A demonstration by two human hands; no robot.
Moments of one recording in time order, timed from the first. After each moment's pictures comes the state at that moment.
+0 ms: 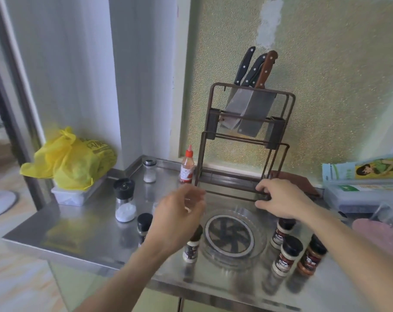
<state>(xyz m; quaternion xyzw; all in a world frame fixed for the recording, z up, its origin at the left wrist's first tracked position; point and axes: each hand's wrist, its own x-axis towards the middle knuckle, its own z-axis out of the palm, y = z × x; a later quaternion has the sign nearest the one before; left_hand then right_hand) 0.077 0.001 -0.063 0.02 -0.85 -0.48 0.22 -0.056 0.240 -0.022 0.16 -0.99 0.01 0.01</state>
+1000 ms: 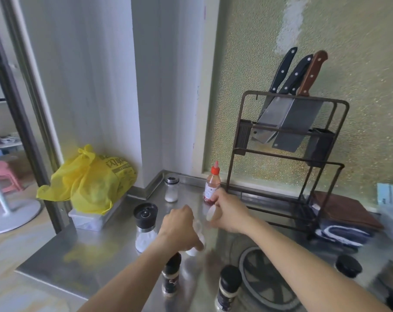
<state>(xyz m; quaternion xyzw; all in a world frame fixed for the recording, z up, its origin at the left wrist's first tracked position) -0.043 -0.099 -0.107 0.13 -0.98 -0.18 -0.01 -0.143 0.045 -0.103 0.29 -0.94 0.19 -0.02</state>
